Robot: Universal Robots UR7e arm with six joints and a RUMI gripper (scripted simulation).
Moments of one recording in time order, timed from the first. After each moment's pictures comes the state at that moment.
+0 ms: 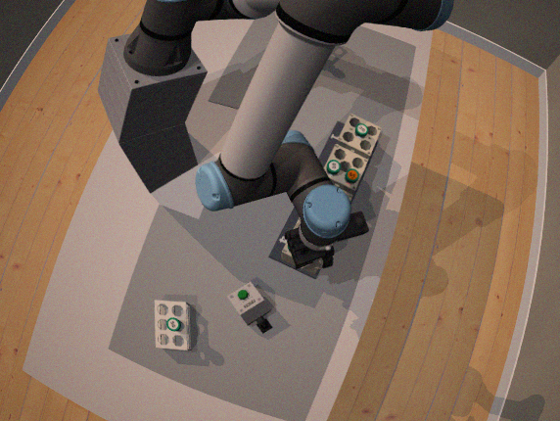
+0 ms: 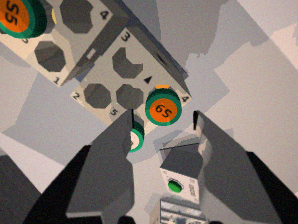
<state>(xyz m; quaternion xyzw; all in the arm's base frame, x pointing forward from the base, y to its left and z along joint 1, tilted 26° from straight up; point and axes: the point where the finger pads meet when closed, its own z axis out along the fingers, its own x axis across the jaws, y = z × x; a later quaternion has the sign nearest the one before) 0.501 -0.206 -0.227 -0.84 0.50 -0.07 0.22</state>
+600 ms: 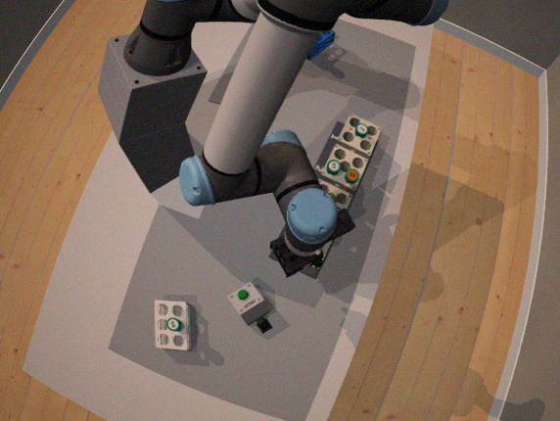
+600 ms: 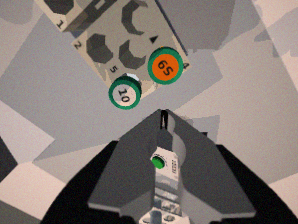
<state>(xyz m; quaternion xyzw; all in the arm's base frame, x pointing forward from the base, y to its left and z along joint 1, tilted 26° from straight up) 0.469 -0.230 -0.221 -0.88 0.43 -0.09 0.20</state>
